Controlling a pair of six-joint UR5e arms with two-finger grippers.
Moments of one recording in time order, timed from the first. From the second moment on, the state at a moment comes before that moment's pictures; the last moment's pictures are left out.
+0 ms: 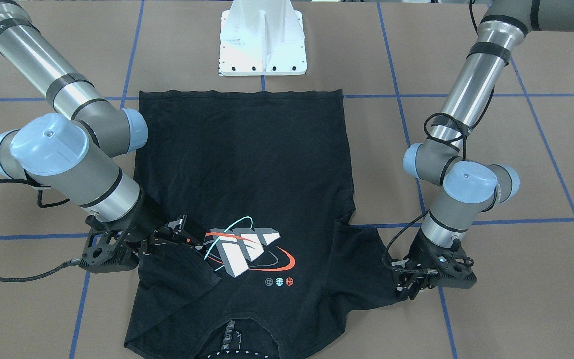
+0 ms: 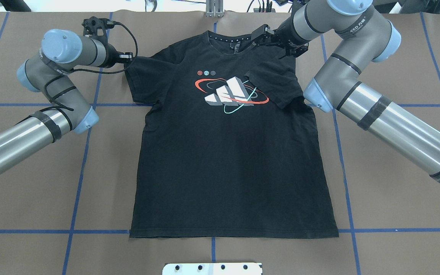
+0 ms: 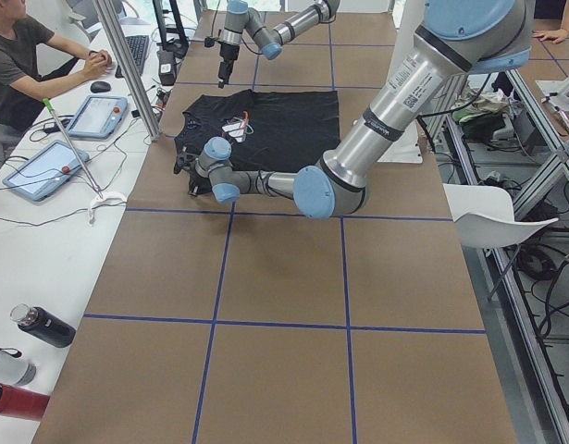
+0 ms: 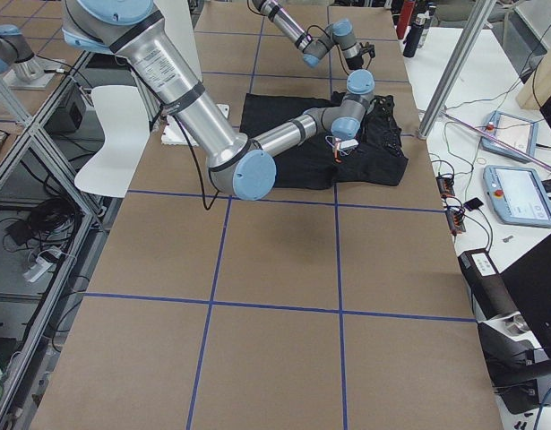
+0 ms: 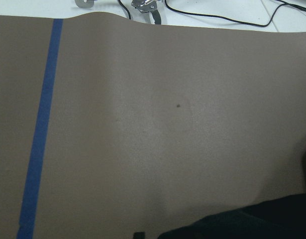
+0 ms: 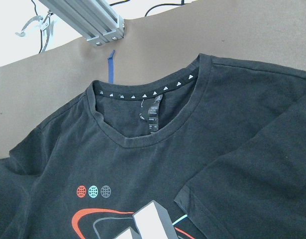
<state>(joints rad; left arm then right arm) -0.87 -2.31 -0.84 -2.65 -1.79 -1.02 0.91 -0.83 1.25 -0.88 2.12 1.24</state>
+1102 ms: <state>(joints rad) -0.87 -2.31 -0.85 -2.65 -1.79 -1.03 0.91 -0.84 1.25 -0.88 2.12 1.24</state>
